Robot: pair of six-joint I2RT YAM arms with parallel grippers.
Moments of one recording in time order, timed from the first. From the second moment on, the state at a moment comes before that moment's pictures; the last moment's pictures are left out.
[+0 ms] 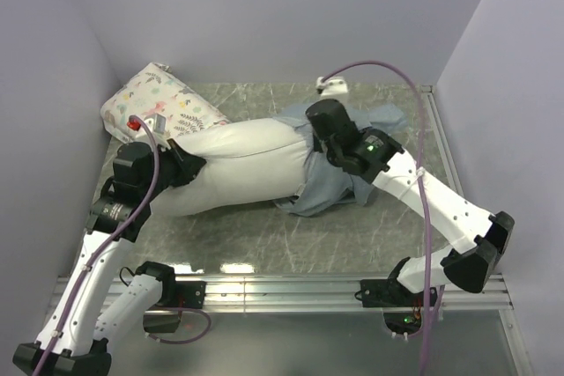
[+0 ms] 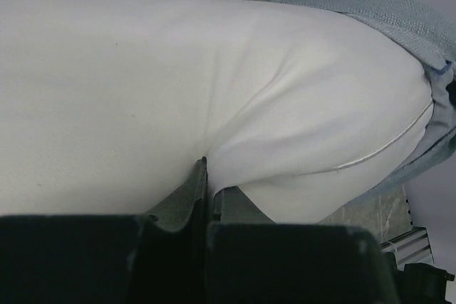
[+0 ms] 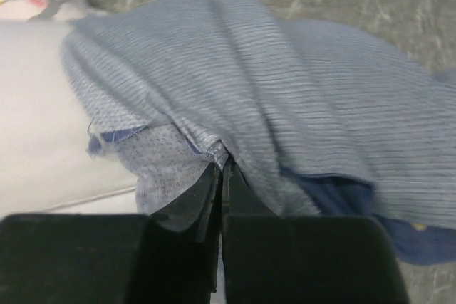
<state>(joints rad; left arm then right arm) -0.23 0.75 0.89 -0.52 0.15 -0.56 0.85 1.39 1.49 -0.74 0.63 0.36</state>
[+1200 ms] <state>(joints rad) -0.25 1.06 1.52 -0.75 0.04 -0.61 0.04 1.26 1.21 -0.66 0.23 0.50</state>
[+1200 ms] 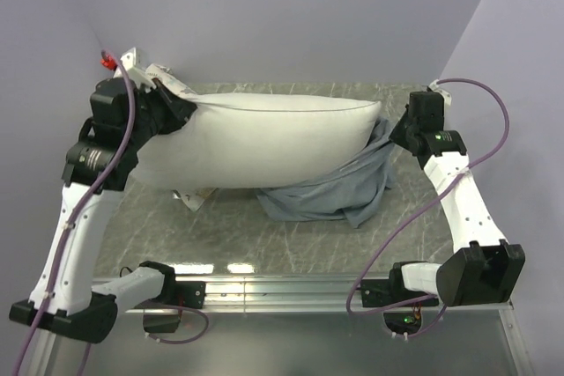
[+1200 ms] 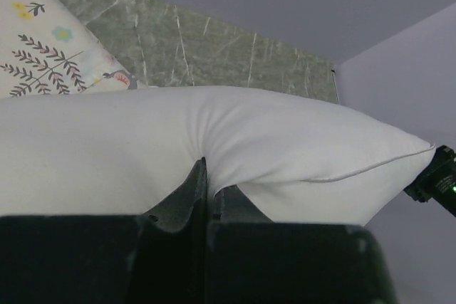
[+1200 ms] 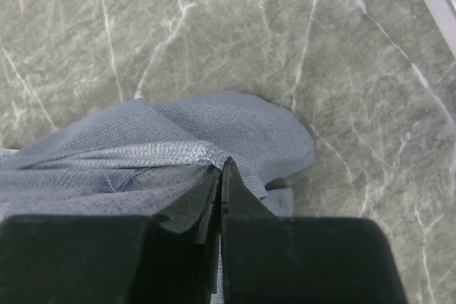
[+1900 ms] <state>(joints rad) -0.22 1.45 1.60 -0.51 -0.14 -0.60 0.13 1.26 1.18 -0.59 0.30 0.48</state>
